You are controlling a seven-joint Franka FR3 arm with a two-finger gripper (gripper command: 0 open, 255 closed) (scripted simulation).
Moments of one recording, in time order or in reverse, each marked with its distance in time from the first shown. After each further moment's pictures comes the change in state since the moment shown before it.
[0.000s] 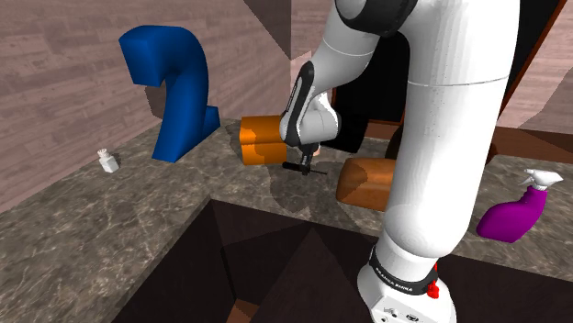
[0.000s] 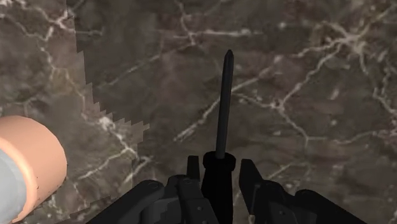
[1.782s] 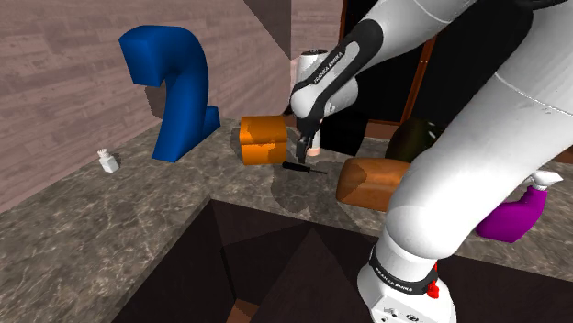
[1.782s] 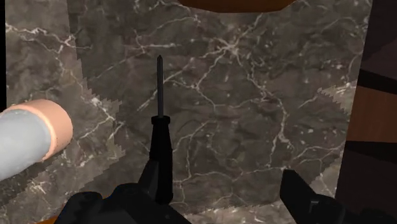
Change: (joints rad) arm 0.029 -0.485 -0.003 -0.125 -0.458 -0.341 0.446
